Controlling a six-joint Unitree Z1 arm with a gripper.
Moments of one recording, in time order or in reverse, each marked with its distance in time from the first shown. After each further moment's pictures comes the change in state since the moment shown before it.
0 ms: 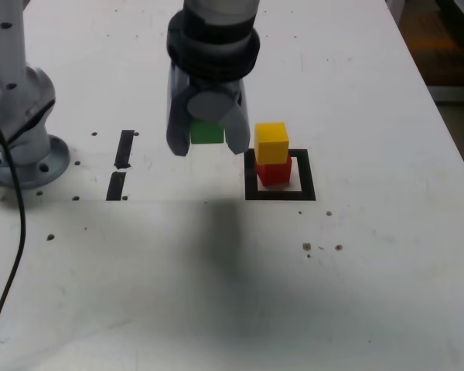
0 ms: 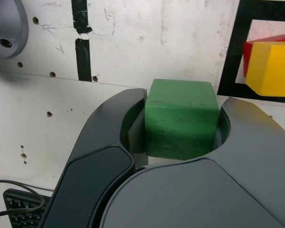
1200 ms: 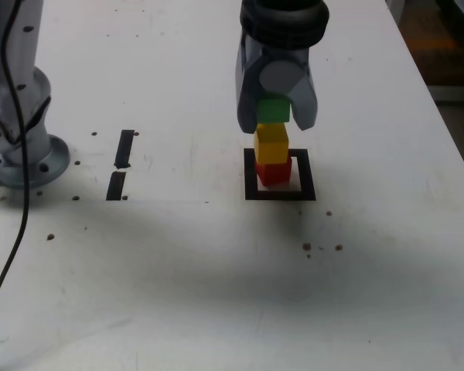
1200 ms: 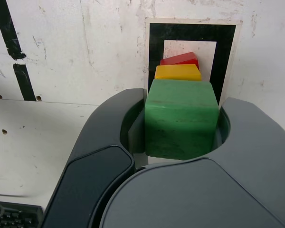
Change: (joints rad) arm 0.188 0.120 -0.217 -0.006 -0.003 0.235
